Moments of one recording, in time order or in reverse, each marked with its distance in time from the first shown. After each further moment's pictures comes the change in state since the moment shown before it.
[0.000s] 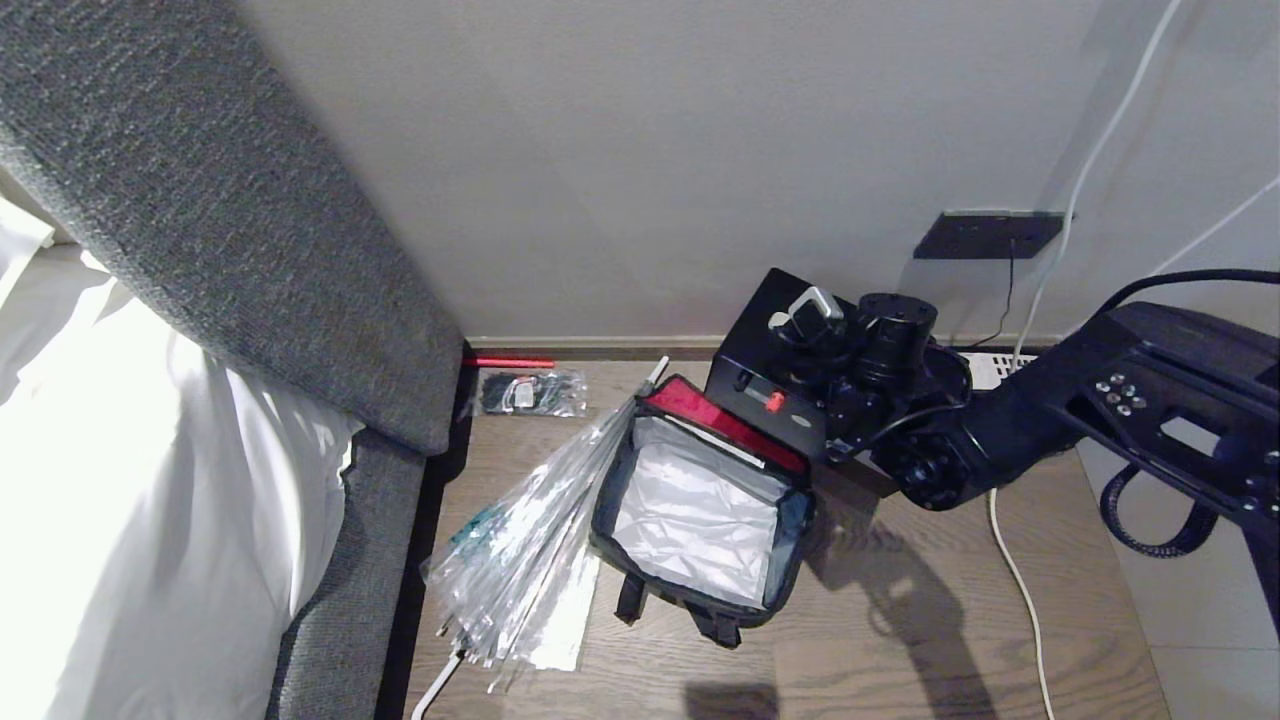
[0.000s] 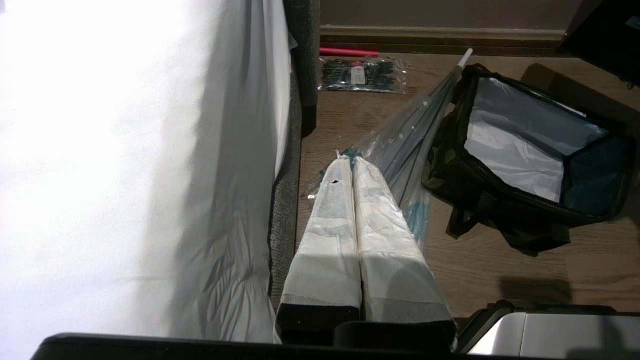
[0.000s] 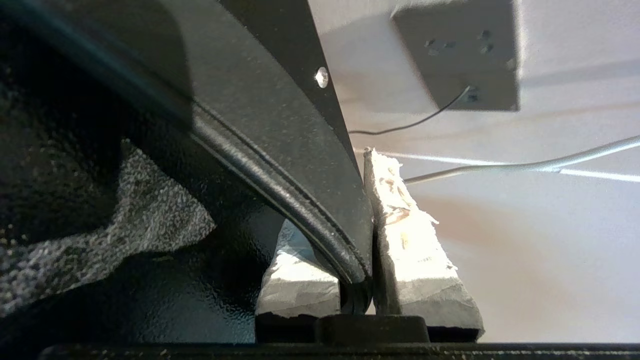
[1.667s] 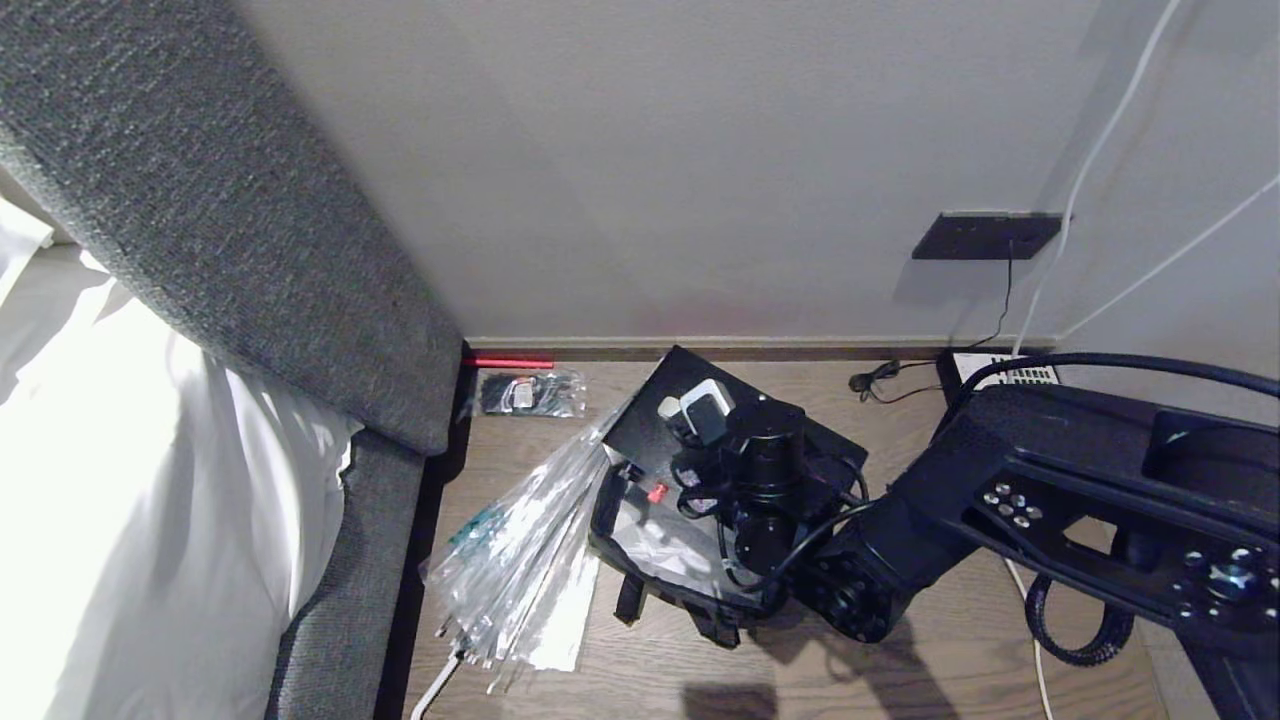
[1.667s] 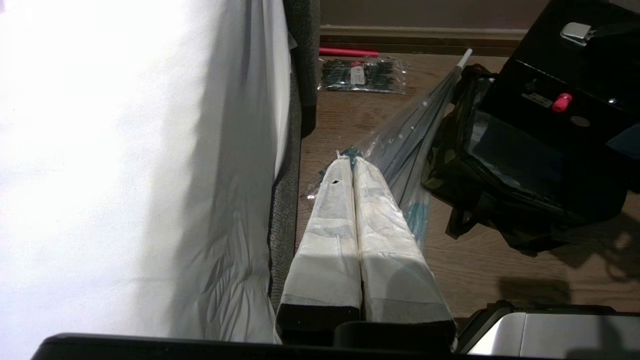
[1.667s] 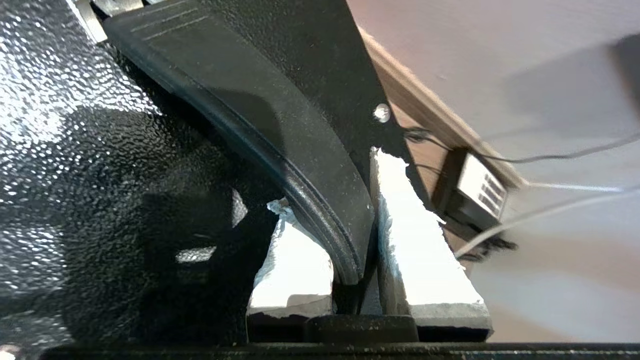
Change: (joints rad) left arm 0.000 0.000 0.000 0.000 0.000 0.000; right arm 0.308 0.090 0.117 0.016 0.065 0.409
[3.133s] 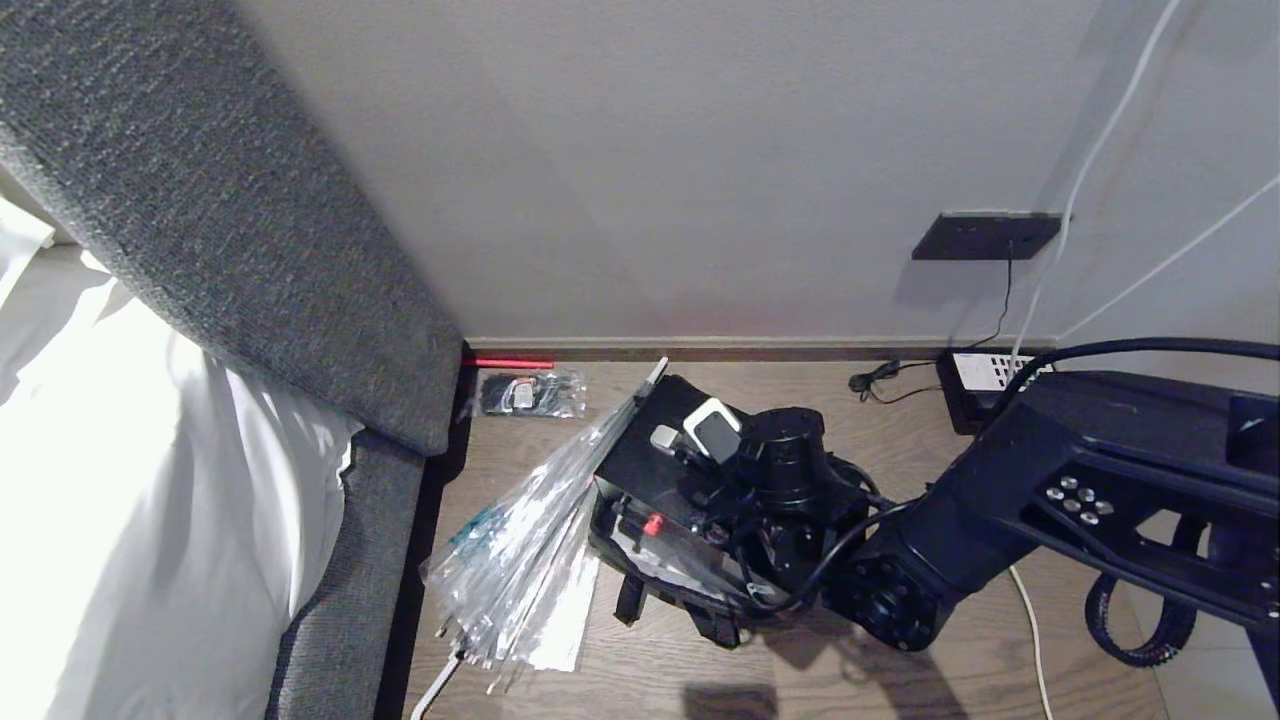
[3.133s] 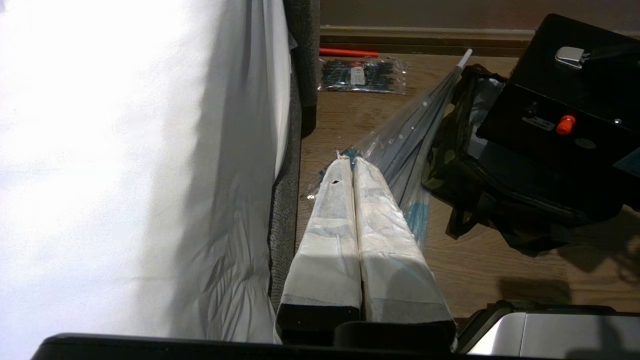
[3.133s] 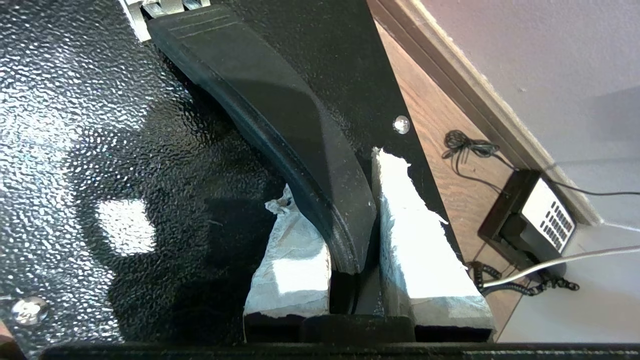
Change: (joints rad) left arm 0.000 0.000 0.000 0.000 0.000 0.000; right arm -0.014 -0.082 0.103 0.131 0.222 0.085
